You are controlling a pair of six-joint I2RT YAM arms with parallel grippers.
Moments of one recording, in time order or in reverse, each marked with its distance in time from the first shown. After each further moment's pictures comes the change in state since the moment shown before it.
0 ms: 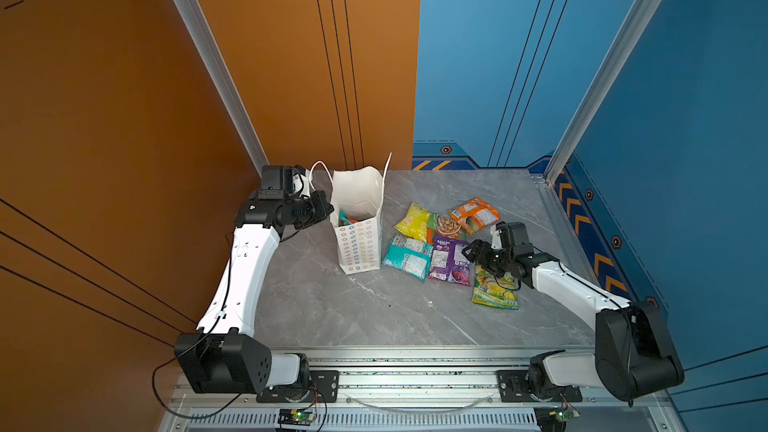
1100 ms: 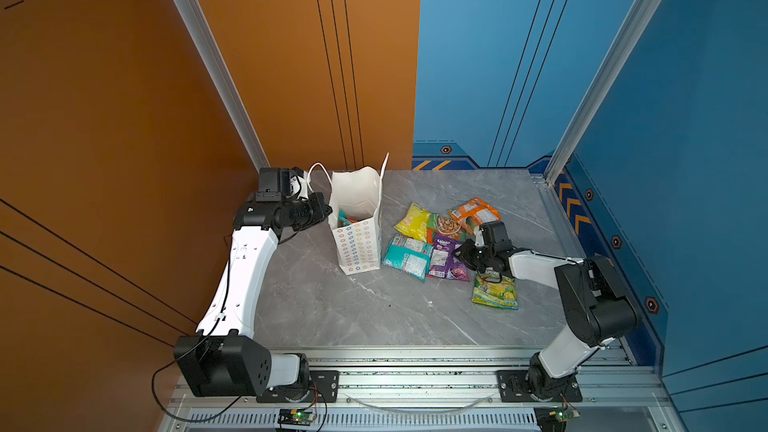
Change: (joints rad) left arm 0.019 -0.012 -0.024 0.009 0.019 0.008; right arm 0.043 0.296 0.052 0.255 -0.072 0.122
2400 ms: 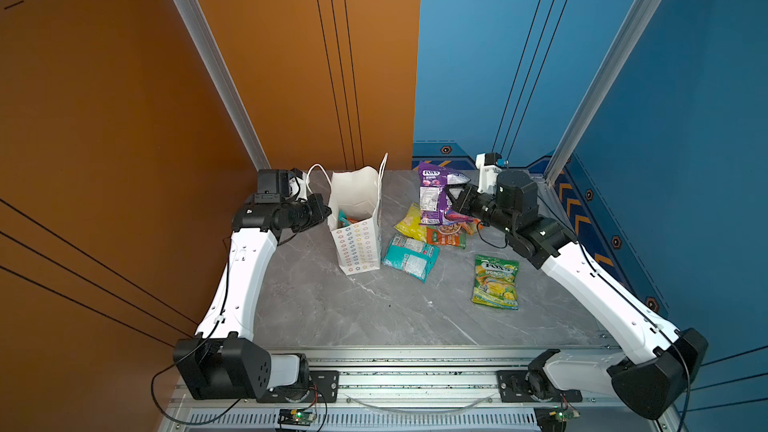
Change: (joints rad) left arm 0.007 -0.011 -0.013 0.000 0.006 0.000; right arm 0.261 -0.368 0.553 -0.323 0.237 -0.137
